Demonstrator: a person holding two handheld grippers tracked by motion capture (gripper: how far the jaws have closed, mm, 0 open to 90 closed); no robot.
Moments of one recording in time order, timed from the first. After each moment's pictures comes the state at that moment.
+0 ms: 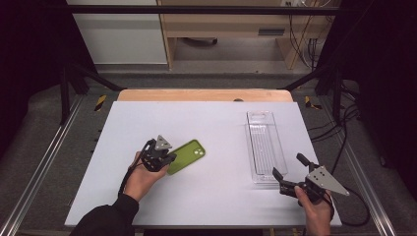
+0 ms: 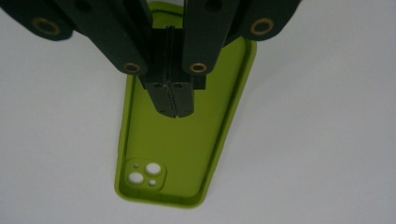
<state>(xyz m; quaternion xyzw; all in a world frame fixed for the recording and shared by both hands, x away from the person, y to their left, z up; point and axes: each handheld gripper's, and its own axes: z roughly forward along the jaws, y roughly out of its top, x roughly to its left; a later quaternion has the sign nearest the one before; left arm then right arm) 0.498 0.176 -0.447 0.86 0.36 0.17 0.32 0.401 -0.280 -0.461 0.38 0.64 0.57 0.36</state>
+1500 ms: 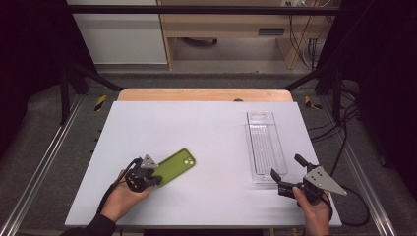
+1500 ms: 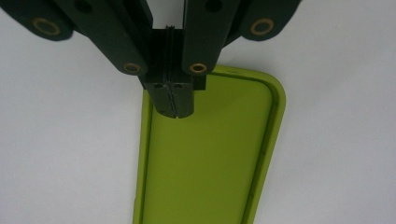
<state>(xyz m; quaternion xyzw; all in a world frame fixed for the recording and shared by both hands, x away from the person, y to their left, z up) 0.446 0.218 -0.458 0.89 0.36 0.11 0.27 0.401 -0.276 -0.464 0.37 0.65 0.56 0.35</state>
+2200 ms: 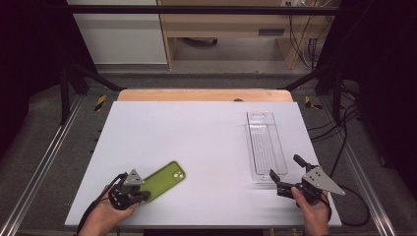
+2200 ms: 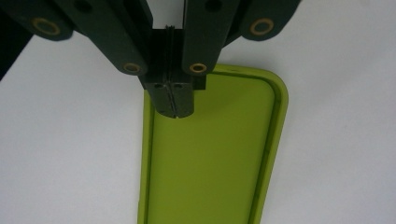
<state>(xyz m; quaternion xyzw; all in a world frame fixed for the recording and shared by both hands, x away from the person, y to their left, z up) 0.401 0.248 -0.456 0.89 0.35 0.09 0.27 0.401 -0.273 -0.465 0.37 0.65 0.56 0.35</state>
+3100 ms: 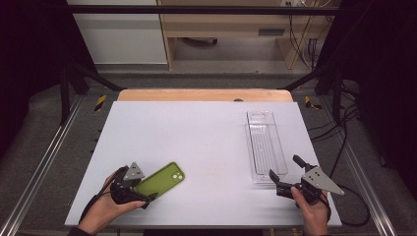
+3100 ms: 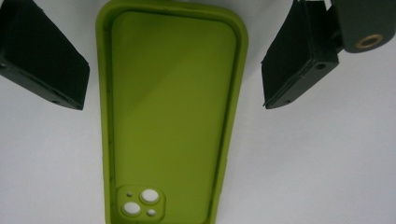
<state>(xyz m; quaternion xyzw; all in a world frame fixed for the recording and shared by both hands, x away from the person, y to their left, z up) 0.423 0.245 -0.462 0.89 0.33 0.13 0.29 0.402 -0.273 -0.467 0.38 0.65 0.56 0.35</state>
